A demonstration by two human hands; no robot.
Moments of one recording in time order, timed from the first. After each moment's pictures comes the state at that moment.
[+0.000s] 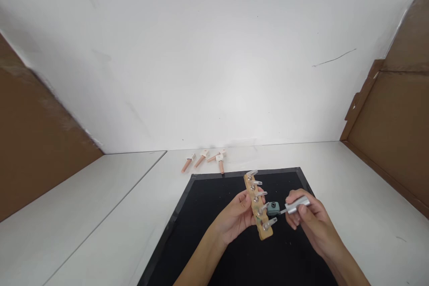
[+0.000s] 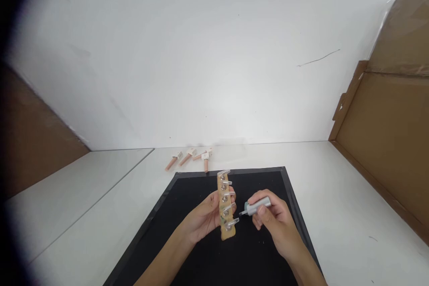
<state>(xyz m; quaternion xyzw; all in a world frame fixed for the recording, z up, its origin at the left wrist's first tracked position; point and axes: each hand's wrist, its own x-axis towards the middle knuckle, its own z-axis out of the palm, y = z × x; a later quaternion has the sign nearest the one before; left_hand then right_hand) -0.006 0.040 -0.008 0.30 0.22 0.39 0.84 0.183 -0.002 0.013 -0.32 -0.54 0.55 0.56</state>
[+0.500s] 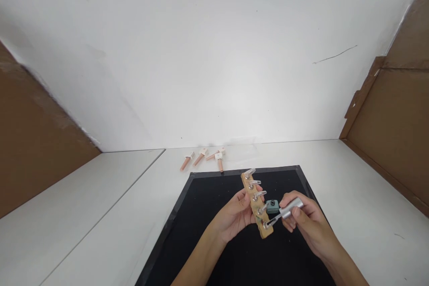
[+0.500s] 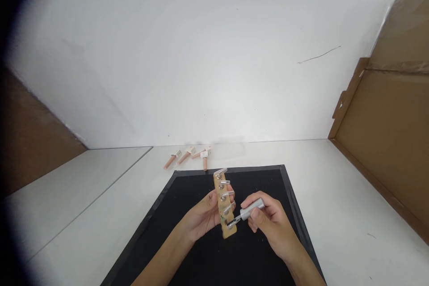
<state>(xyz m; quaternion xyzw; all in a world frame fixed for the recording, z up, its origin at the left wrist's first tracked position) -0.003 0.042 -0.013 0.29 0.20 0.38 0.85 0.182 0.001 0.005 -0.29 -0.53 0.59 0.53</state>
